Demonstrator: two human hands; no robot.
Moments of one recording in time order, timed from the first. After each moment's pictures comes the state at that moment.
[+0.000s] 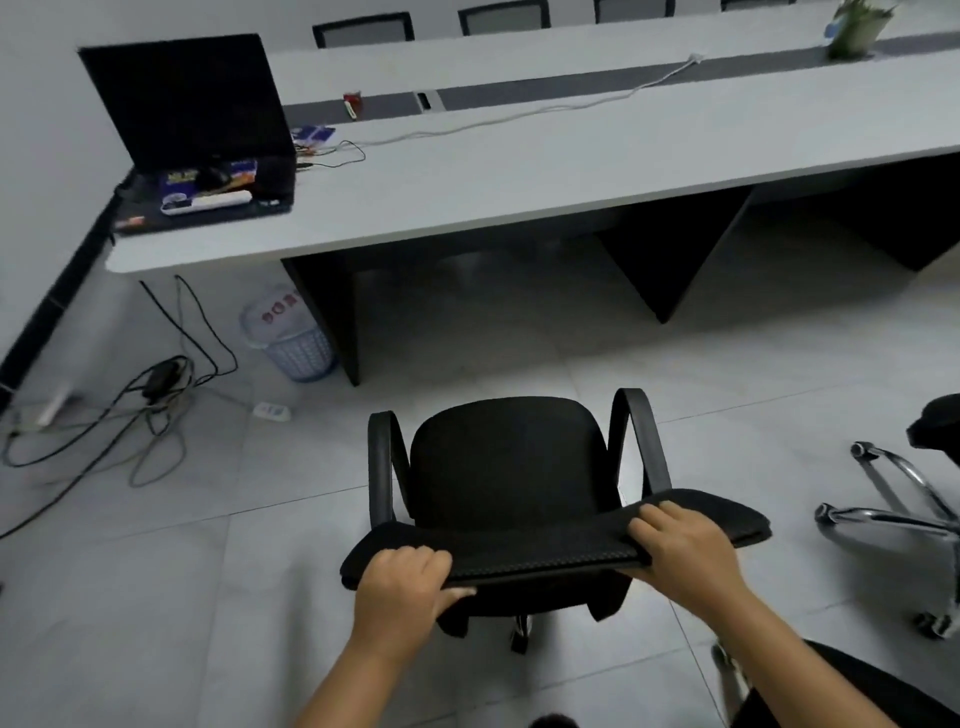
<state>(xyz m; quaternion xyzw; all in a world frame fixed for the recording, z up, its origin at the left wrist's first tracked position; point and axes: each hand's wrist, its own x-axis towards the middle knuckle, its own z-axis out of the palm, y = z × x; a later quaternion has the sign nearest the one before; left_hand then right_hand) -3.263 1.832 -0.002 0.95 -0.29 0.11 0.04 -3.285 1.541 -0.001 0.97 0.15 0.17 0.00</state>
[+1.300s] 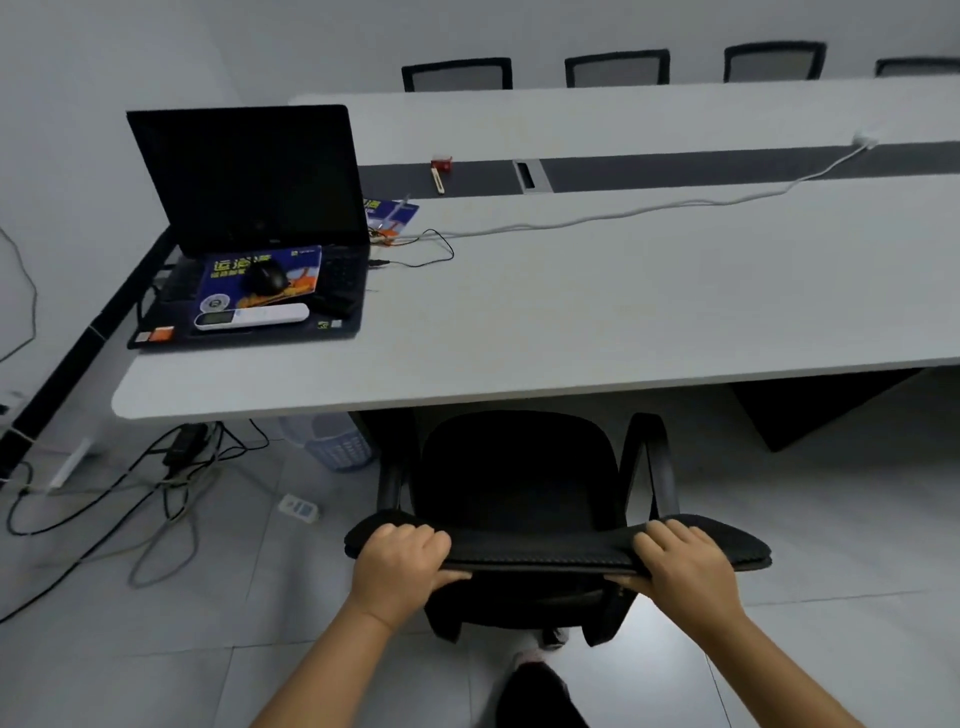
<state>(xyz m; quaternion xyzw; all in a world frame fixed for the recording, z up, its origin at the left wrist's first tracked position) -2.821 1.917 0.002 0.95 -0.27 0.18 0.00 -2.844 1.625 -0.002 0.96 0.18 0.20 0.02</state>
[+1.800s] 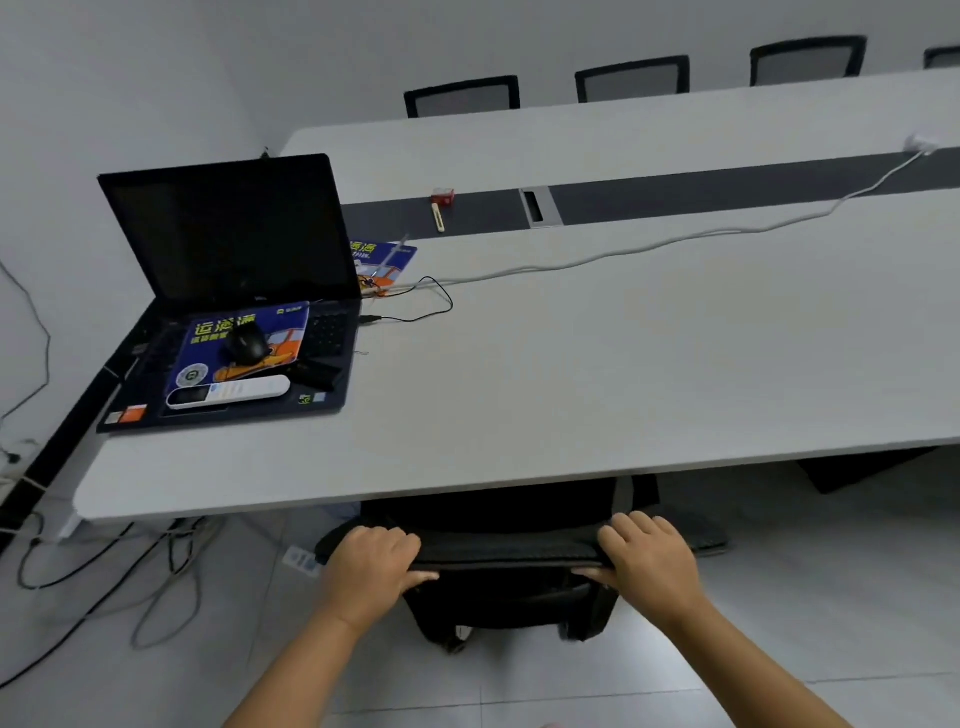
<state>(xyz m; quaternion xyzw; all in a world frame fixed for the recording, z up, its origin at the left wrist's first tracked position) -2.683 1.926 0.008 0.95 -0.26 0.15 -0.04 -2.691 1.635 -0.003 0.95 0.21 0.25 0.02</state>
